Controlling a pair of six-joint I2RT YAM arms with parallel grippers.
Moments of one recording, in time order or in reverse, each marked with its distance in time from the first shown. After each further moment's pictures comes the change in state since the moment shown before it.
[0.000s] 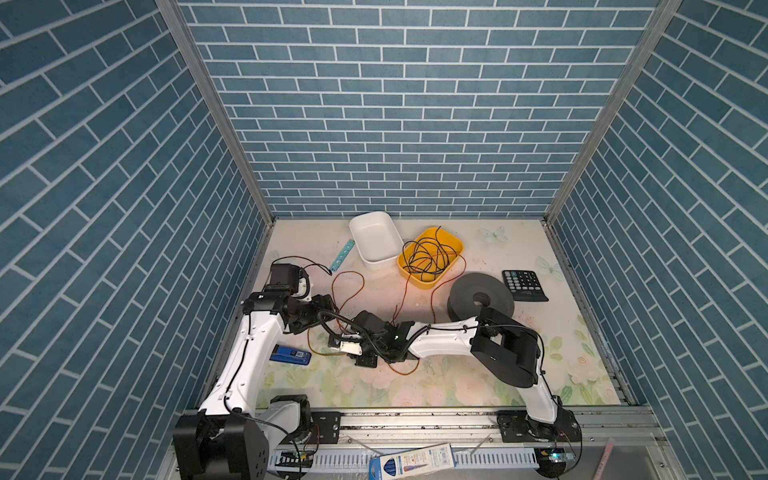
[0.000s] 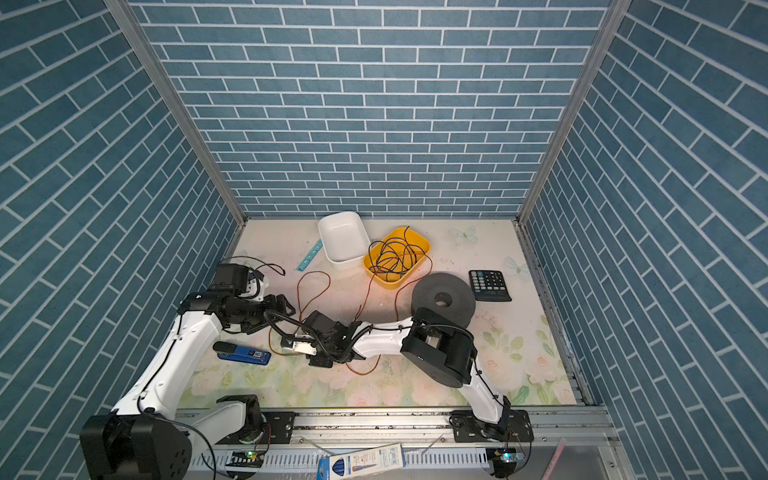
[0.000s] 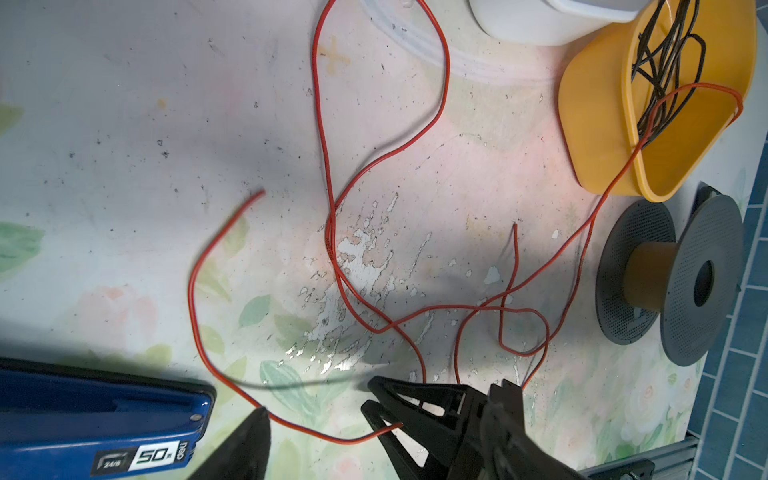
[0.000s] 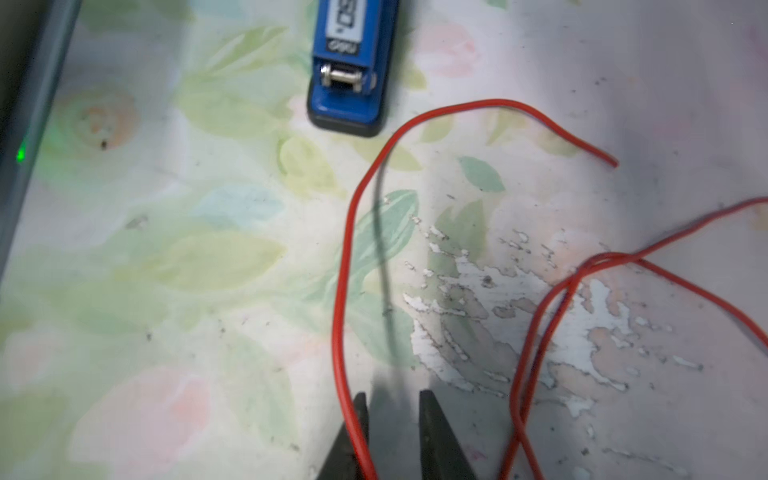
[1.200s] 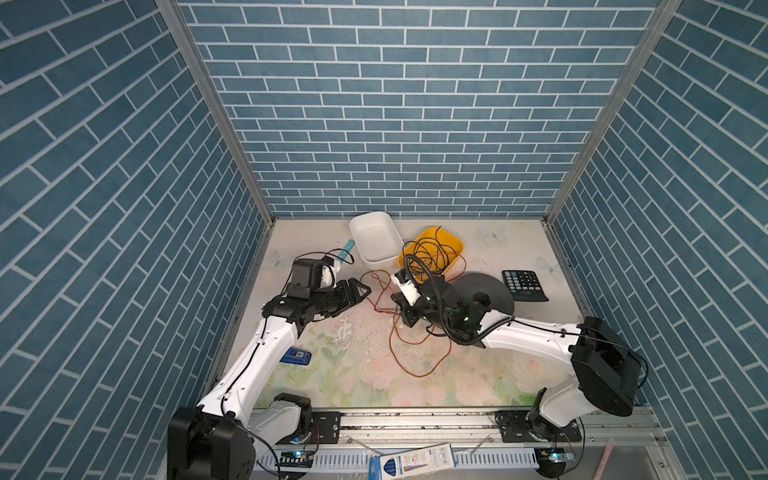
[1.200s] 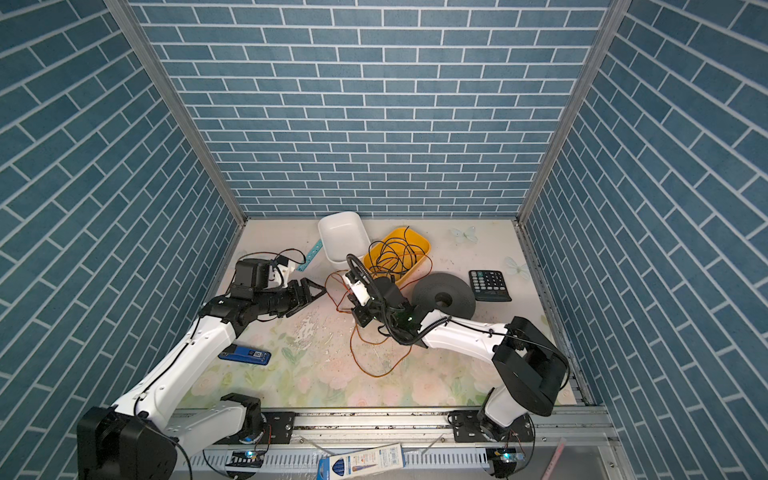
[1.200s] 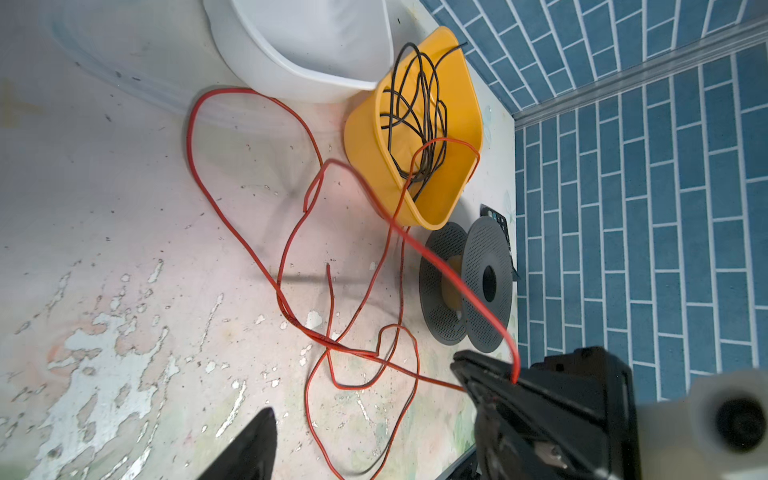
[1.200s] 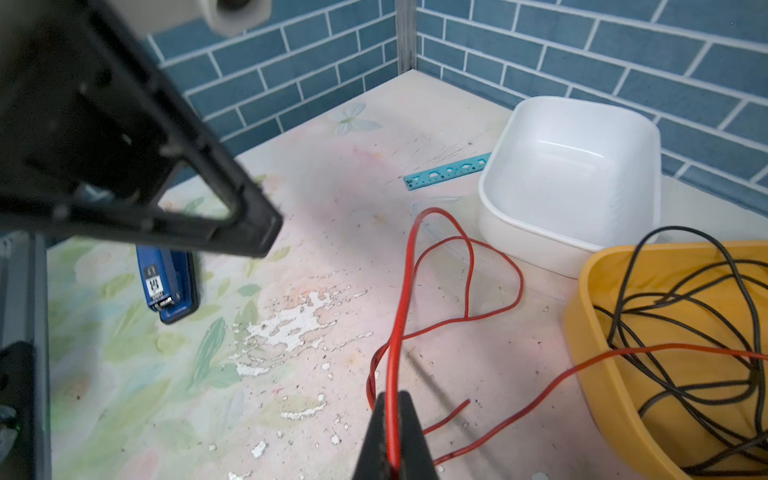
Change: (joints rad) left arm -0.251 -0.003 -0.073 0.457 0.183 -0.345; right arm -0.289 -0.568 -0.409 0.230 0.062 0.508
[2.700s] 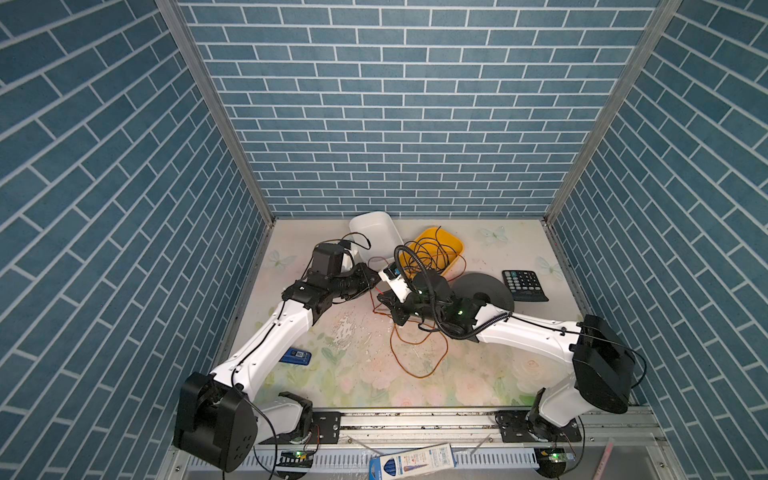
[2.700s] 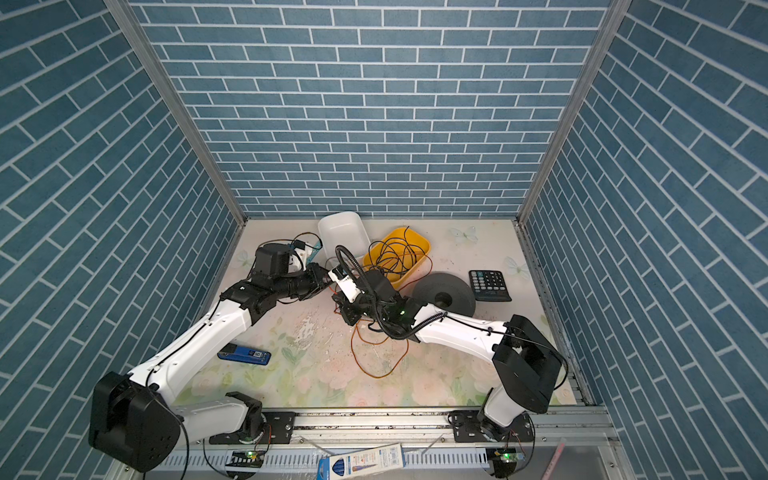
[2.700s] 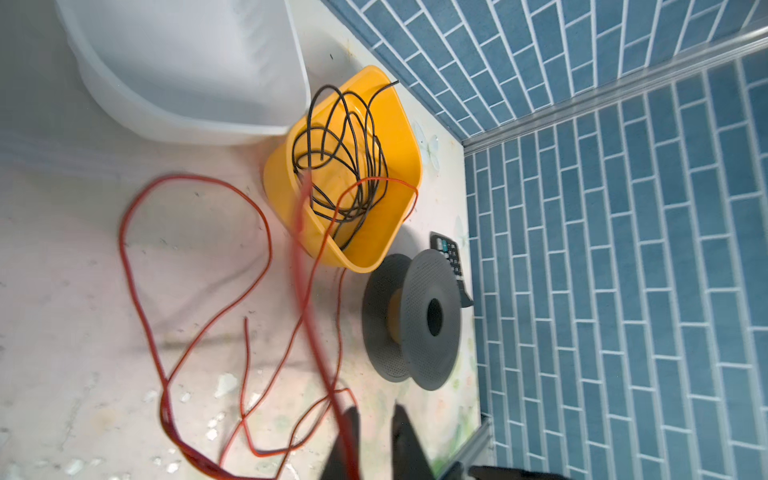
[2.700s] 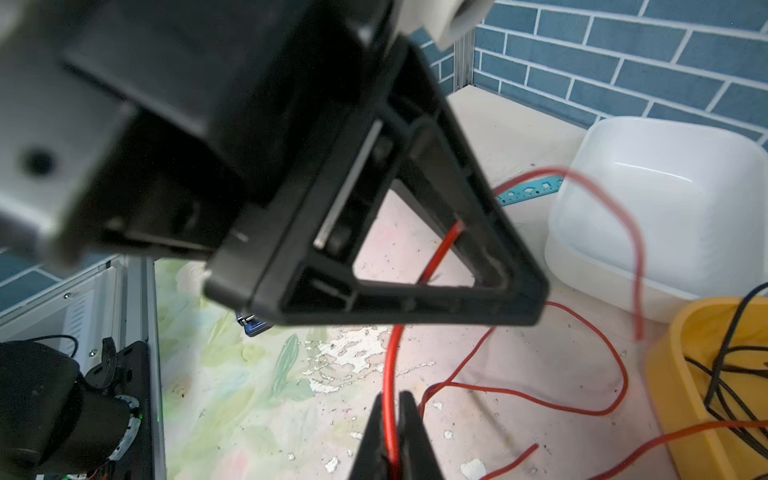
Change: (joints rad) left arm -0.120 0.129 0.135 0.159 -0.069 -0.164; right arm 0.062 0.045 0.135 -0.093 -0.075 -0.009
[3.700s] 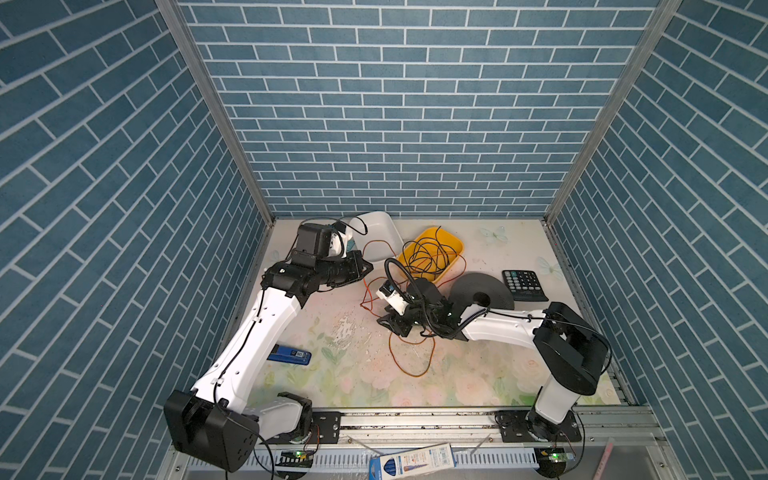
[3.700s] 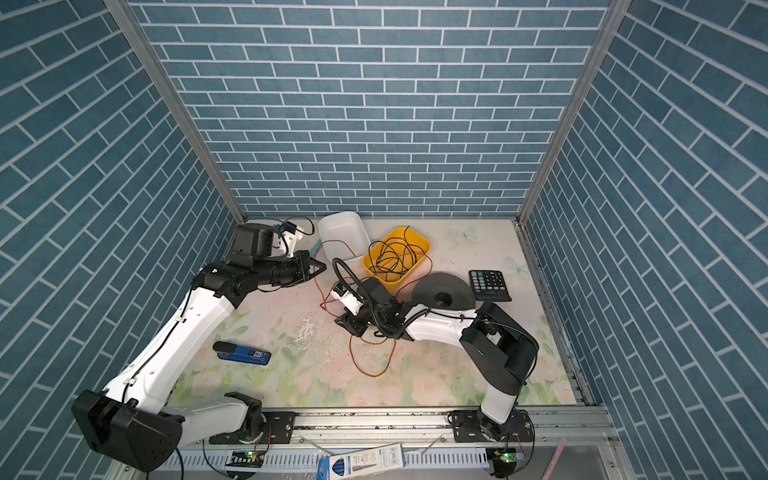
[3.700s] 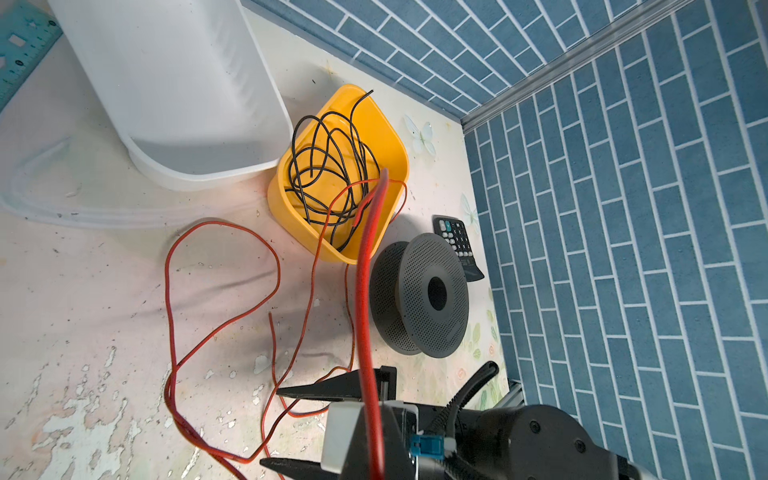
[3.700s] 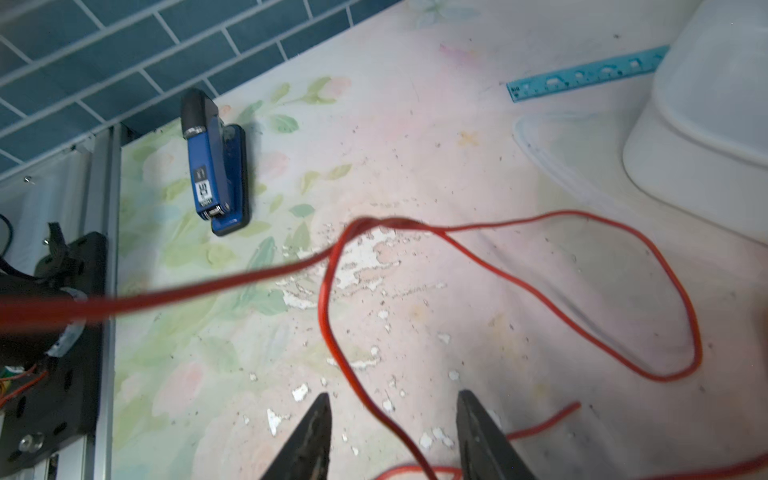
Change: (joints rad) left arm 0.054 -0.007 0.281 -0.371 0.026 0.240; right arm -0.047 0.175 -0.035 0.040 -0.168 -0.106
